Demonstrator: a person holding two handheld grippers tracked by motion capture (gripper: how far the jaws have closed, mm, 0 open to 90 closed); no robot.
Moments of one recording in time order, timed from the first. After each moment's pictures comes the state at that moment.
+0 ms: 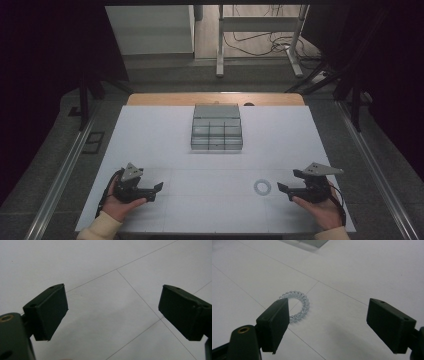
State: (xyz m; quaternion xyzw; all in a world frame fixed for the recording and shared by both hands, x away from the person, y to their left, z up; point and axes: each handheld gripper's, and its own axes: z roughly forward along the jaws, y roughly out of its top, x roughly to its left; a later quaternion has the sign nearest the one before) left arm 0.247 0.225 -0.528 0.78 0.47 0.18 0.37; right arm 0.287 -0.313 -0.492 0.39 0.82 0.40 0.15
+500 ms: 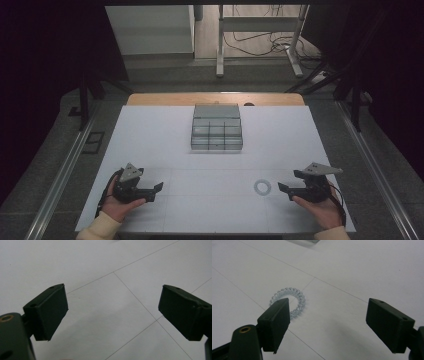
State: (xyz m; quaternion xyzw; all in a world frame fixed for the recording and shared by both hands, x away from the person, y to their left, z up) left arm 0.247 0.225 -0.527 0.78 0.46 0.17 0.38; right arm 0.289 -0.315 -0.495 0.40 0.82 0.39 0.15
